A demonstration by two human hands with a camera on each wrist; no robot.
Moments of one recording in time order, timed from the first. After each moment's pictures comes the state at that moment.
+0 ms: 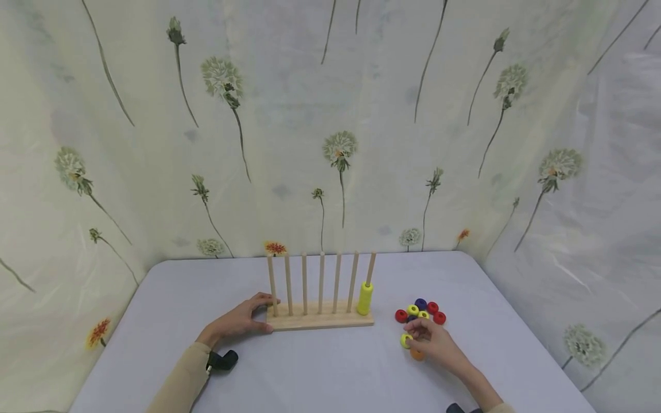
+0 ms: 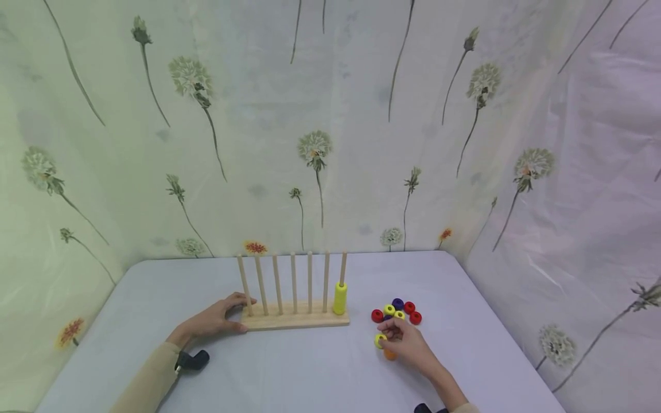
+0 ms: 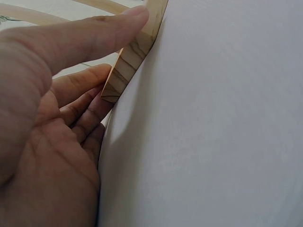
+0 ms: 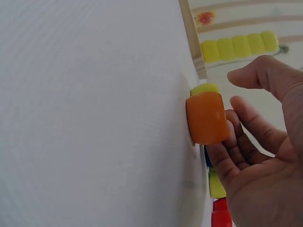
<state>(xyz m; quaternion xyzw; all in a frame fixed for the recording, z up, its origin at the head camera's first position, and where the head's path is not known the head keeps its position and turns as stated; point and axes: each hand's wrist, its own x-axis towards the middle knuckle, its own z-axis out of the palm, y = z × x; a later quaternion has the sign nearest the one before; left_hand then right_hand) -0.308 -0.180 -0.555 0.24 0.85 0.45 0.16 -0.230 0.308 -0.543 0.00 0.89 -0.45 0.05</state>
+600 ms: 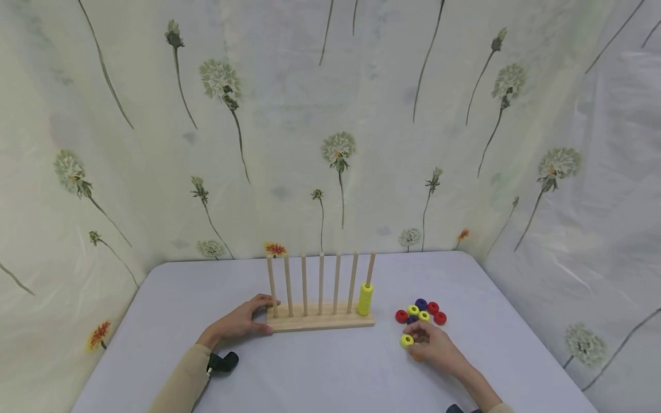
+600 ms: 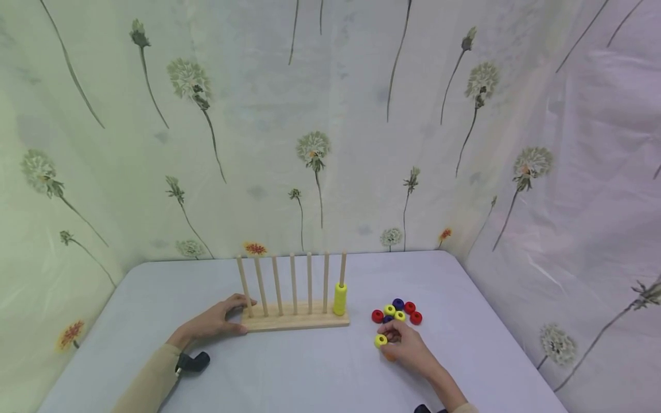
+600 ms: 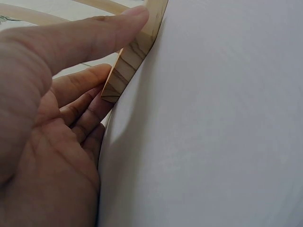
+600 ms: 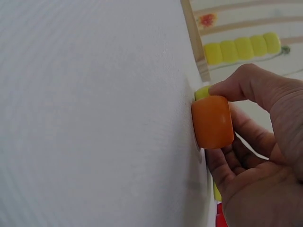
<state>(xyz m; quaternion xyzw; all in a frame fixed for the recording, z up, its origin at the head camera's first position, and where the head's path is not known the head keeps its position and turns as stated) -0.309 -0.181 -0.557 0.26 0.85 0.44 0.15 -0.230 0.303 -0.547 0.03 0.89 -0.44 0.07</state>
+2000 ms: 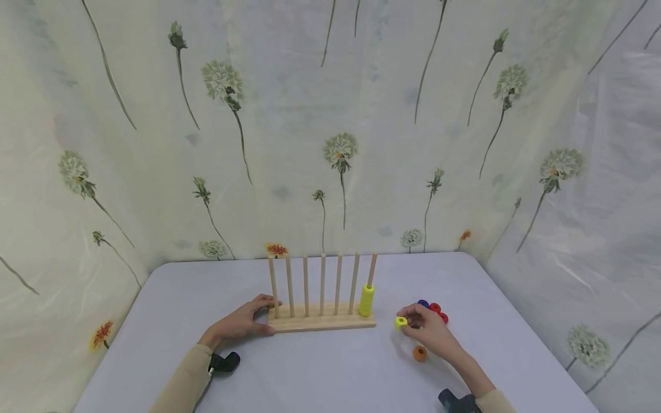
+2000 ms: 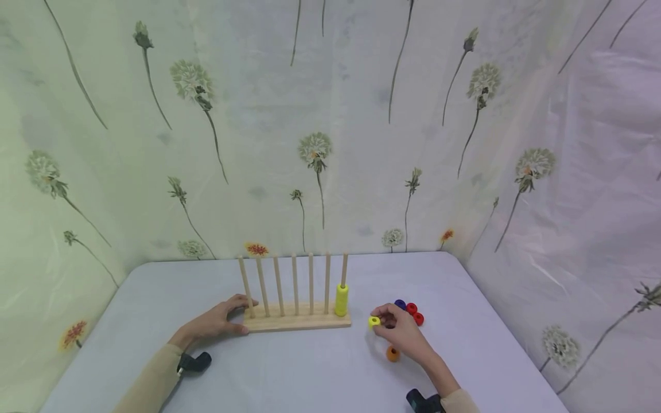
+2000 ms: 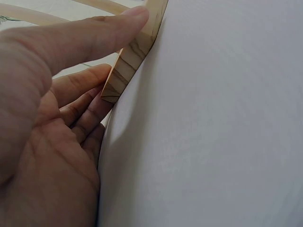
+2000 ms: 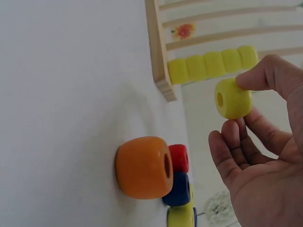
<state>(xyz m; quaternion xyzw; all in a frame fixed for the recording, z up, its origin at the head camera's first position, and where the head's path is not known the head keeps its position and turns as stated) -0.310 -0.182 -0.557 0.26 0.84 0.45 0.15 -0.245 0.291 -0.521 -0.05 0.90 -0.43 0.01</state>
